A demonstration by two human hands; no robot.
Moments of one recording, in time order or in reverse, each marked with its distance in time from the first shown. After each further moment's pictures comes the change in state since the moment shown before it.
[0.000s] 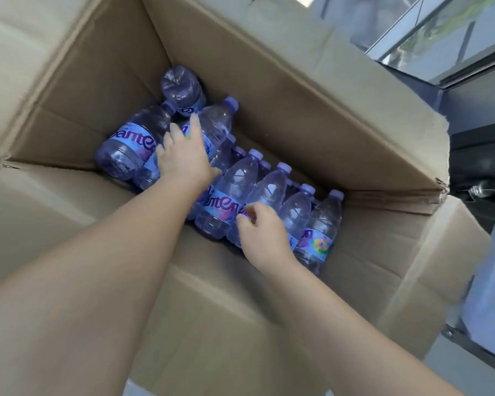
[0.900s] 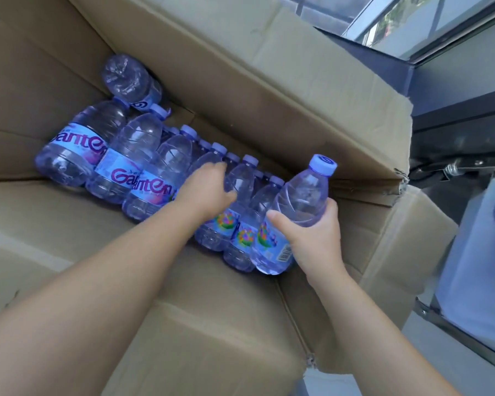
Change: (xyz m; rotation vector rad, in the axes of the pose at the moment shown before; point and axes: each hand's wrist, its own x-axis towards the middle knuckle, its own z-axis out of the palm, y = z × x) left_hand -0.030 0.070 0.041 -0.220 -0.240 0.261; right_hand -0.003 0.069 -0.085 0.520 0.354 0.121
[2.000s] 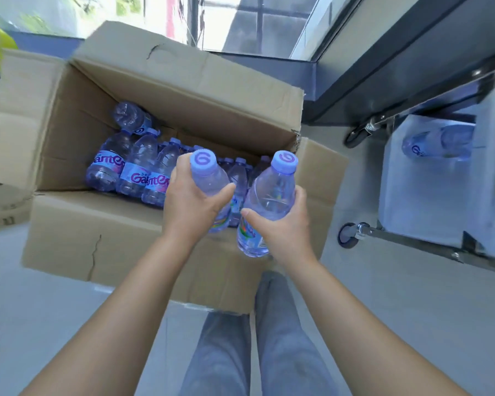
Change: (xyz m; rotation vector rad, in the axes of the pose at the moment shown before) left_hand -0.214 0.082 -0.066 -0.490 0.391 0.135; right_hand -0.167 -0.058 -0.075 0.110 0.031 -0.070
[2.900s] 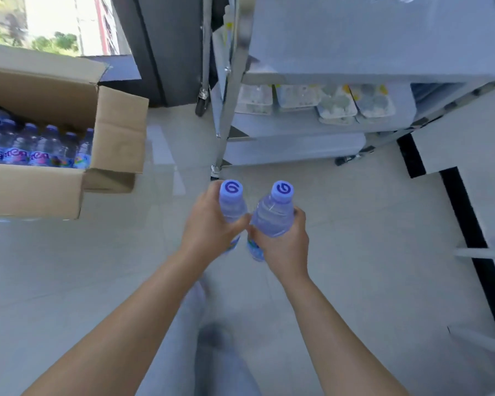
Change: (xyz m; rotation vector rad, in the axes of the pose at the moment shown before) left_hand -0.479 0.168 0.244 0.035 -0.386 0.284; right_hand -0.296 0.217 -0.437 0.033 0.375 0.011
